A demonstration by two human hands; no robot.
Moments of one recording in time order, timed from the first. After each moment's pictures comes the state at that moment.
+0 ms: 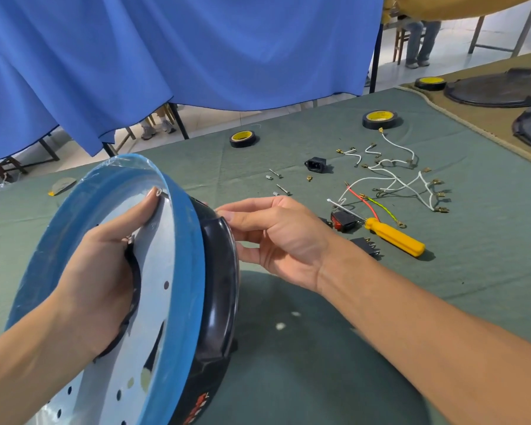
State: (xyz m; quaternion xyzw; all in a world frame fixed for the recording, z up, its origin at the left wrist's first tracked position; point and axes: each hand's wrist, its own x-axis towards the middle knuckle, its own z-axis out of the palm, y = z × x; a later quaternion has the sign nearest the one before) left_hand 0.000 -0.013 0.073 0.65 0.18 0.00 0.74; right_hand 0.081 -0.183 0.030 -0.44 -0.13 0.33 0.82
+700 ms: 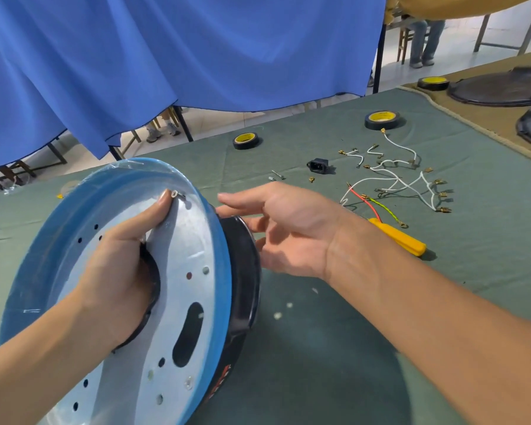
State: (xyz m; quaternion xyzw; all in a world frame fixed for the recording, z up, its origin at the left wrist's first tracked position) left_hand 0.005 -0.020 0.068 0.61 0.16 -0.04 0.77; right_hand 0.077 -0.188 0.060 -0.48 -0.02 0.40 0.78
